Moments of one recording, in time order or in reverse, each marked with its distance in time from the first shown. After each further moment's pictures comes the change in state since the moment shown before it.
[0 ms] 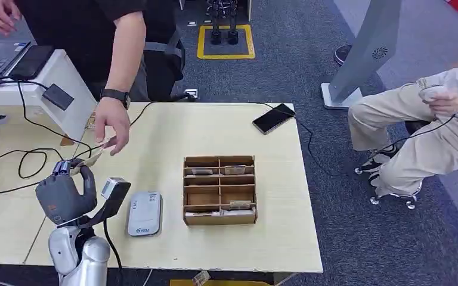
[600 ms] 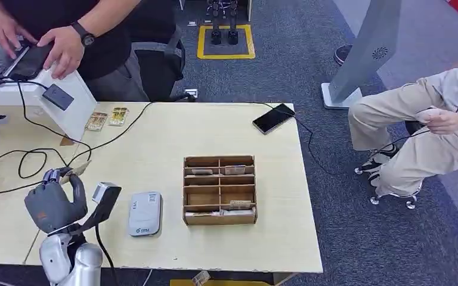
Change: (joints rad) left arm 0.020 -0.001 0.089 0.000 -0.034 0.000 0.012; right arm 0.002 0.000 0.000 0.003 -0.033 0.000 -0.006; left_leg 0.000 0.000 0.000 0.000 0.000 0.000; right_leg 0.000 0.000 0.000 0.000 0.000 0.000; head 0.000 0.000
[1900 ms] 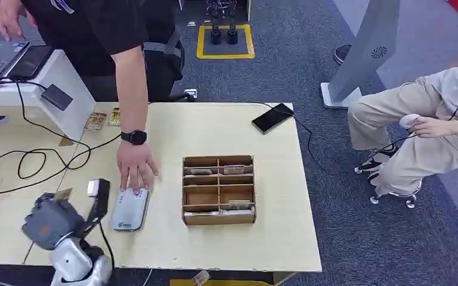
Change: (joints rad) left arm 0.055 0.256 -0.527 0.150 -0.262 0.000 1.093; right arm 0.005 -0.010 0.000 0.014 -0.024 0.000 -0.006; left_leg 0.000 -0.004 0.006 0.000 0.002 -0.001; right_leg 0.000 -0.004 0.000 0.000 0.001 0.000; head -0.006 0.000
